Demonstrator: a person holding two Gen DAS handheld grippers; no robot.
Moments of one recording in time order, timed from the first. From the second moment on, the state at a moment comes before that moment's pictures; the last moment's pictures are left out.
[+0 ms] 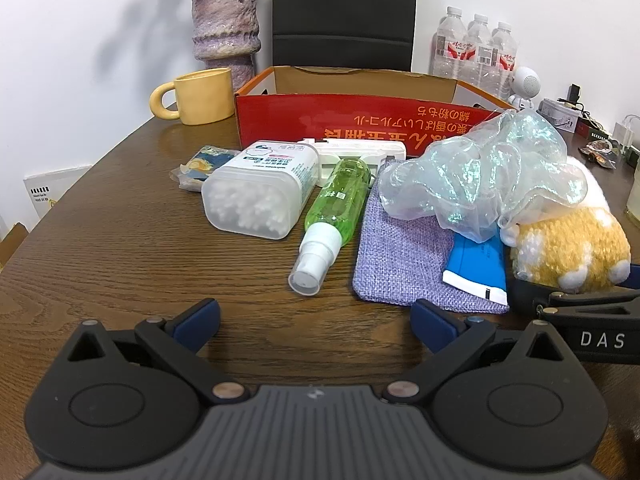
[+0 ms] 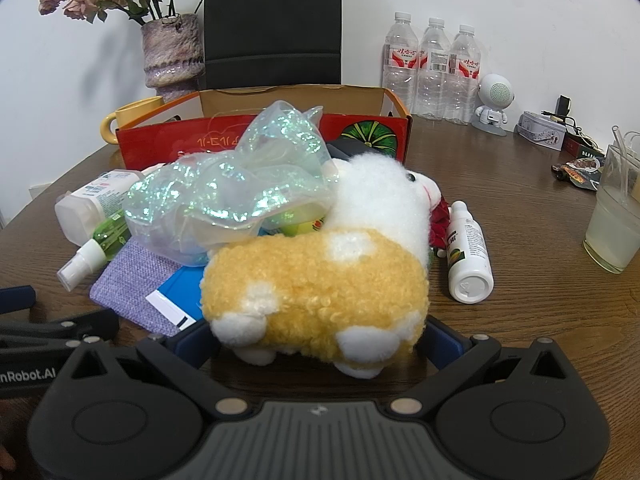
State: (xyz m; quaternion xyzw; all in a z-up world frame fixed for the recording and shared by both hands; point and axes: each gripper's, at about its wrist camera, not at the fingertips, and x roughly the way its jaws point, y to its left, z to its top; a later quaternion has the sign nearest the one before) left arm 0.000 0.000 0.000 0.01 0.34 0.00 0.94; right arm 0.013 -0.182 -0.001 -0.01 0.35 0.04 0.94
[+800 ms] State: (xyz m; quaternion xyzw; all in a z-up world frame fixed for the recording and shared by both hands) left arm 0.000 -0.001 0.000 0.01 0.34 0.00 0.94; right arm 0.014 -0.180 -0.002 -0.01 0.35 0.04 0.94
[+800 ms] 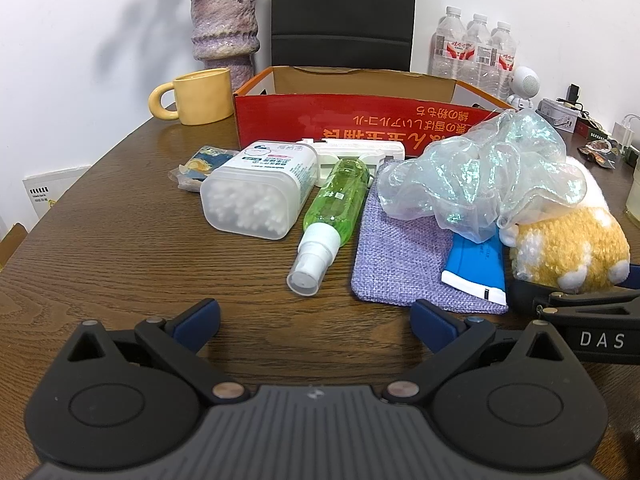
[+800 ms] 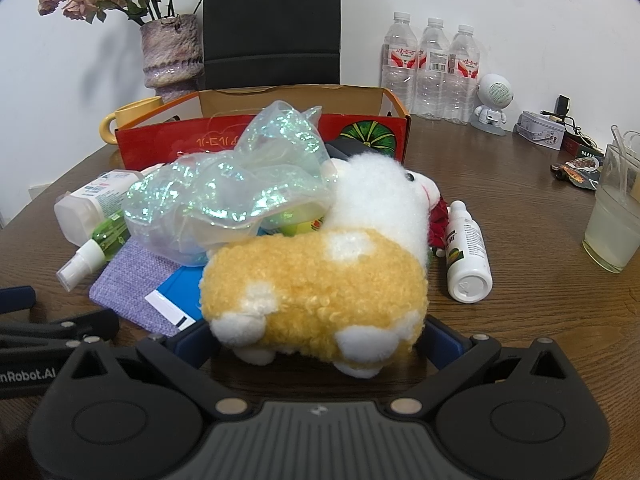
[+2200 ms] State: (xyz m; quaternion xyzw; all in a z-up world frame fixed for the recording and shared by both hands) left arm 0.001 -0.002 -0.001 0.01 0.34 0.00 0.94; right arm 0.015 -0.180 -0.002 -0.01 0.35 0.04 0.94
